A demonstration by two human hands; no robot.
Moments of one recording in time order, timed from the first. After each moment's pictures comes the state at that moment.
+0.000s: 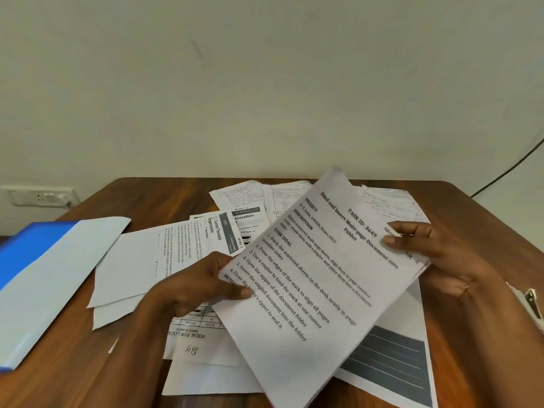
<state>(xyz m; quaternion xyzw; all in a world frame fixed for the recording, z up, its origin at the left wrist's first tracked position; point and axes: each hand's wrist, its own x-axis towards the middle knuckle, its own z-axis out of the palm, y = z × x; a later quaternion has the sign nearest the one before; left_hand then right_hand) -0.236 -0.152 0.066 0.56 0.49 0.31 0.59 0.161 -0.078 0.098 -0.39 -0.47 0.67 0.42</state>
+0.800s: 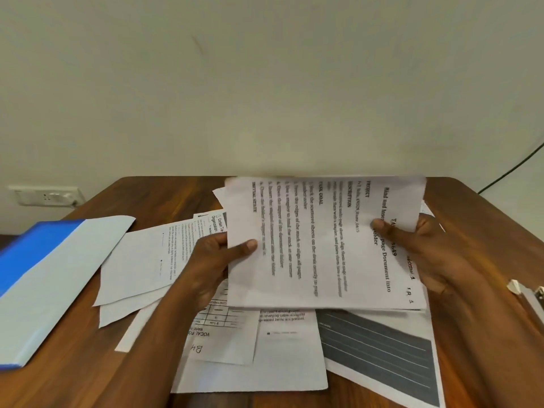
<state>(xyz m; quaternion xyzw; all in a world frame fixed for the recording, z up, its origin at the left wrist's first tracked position) -0.214 -0.137 0.061 0.41 0.49 0.56 0.52 0.130 -0.075 0.088 -0.39 -0.54 0.54 0.52</state>
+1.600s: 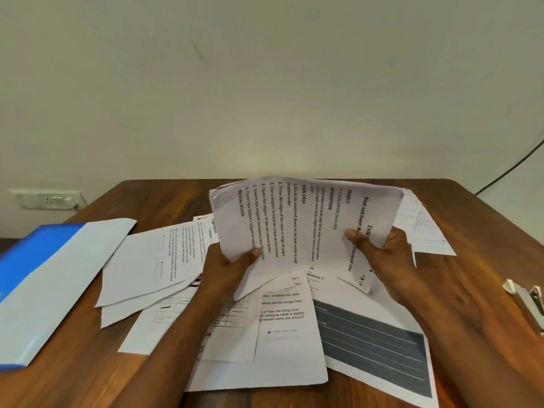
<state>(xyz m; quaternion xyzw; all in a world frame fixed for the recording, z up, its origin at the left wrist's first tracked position) -0.194 -0.131 0.030 0.46 0.55 0.61 0.35 0.088 -0.077 0.057 -0.42 -0.57 0.42 0.57</state>
